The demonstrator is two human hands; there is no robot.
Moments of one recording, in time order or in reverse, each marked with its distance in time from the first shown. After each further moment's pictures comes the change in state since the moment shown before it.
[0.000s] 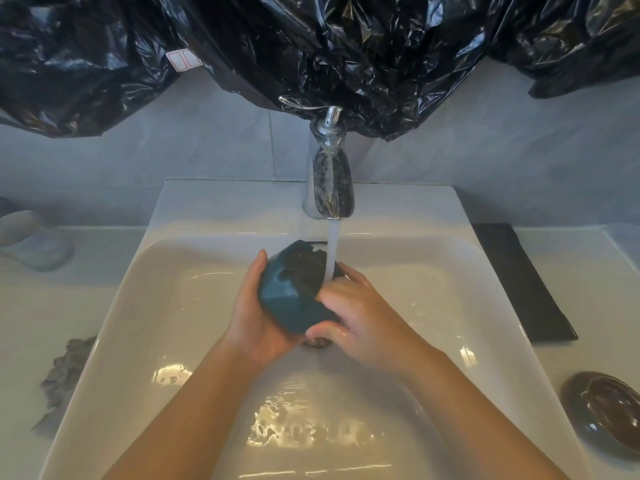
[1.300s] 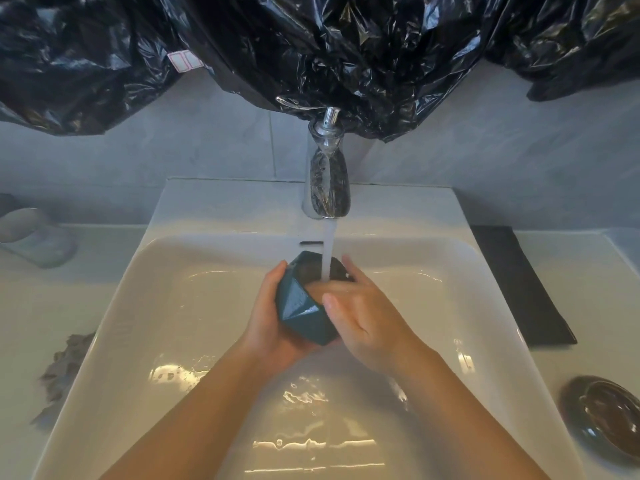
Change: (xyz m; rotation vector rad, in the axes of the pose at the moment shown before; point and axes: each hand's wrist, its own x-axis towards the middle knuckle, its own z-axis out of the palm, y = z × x) left_hand 0.002 -0.019 0.010 0.094 0.052 -0.079; right_hand -0.005 -0.005 -0.006 0.179 0.068 0.024
